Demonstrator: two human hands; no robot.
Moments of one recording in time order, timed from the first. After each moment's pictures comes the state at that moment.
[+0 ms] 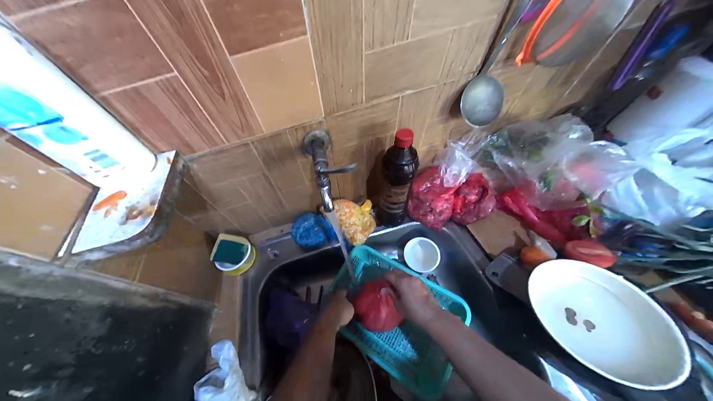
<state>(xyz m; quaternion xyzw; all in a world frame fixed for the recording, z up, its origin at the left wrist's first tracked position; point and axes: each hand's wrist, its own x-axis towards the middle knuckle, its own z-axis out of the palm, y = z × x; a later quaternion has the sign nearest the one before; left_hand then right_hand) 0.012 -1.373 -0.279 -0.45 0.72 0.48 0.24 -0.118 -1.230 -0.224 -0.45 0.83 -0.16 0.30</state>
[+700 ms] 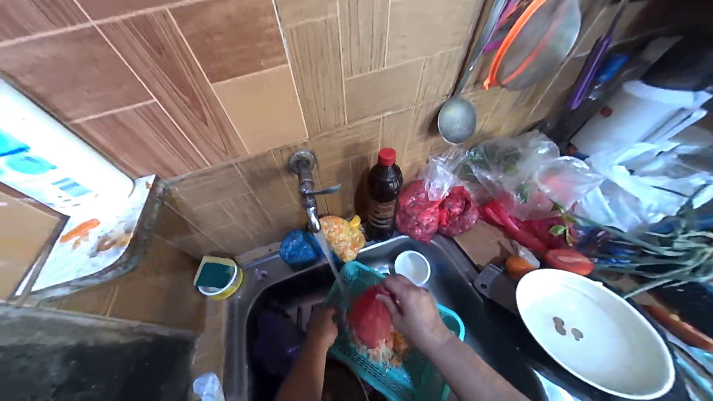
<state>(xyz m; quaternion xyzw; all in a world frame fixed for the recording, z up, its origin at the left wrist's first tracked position) 0.013 -1.393 -0.302 -0.40 0.84 0.28 0.23 -0.109 -1.216 -0.190 -0.42 0.85 -0.27 0.16</state>
